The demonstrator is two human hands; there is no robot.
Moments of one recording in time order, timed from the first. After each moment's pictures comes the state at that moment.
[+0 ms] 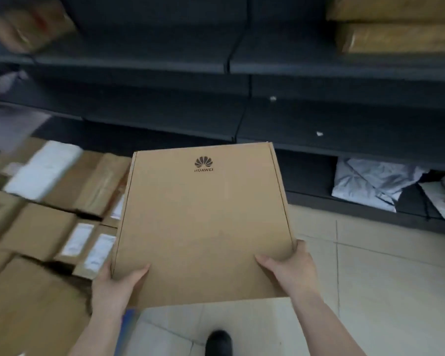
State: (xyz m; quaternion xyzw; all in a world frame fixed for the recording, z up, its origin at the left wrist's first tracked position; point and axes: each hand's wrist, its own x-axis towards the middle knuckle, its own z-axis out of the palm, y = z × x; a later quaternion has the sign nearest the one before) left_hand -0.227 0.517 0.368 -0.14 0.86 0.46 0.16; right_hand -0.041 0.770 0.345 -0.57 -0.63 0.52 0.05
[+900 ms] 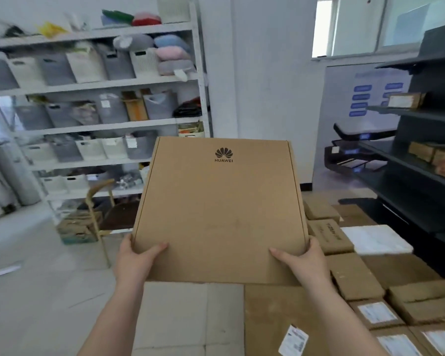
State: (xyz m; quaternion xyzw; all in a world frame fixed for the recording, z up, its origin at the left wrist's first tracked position) left_hand -0.038 -0.197 0.664 -0.41 0.68 0.51 -0.34; right_hand -0.182 0.096 0.664 0.05 -0.79 0.61 -0.07
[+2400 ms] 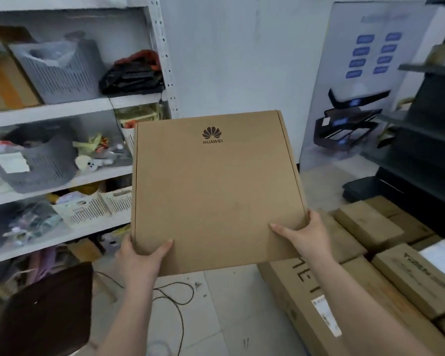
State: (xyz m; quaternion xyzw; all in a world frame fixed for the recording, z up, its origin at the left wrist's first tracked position) left_hand -0.656 -0.781 0.602 -0.34 0.74 0.52 -0.25; right_hand -0.740 -0.477 0.631 -0.08 -0.83 0.56 0.03
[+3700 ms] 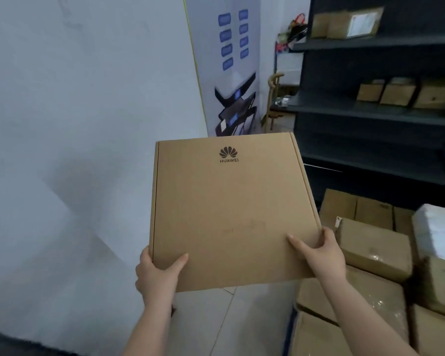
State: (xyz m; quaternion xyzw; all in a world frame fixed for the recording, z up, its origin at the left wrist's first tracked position) left_hand -1.499 -0.761 0.557 -0.07 0.85 0.52 0.02; right_hand -1.358 -0.495 0.550 -0.46 -0.71 0.49 0.19
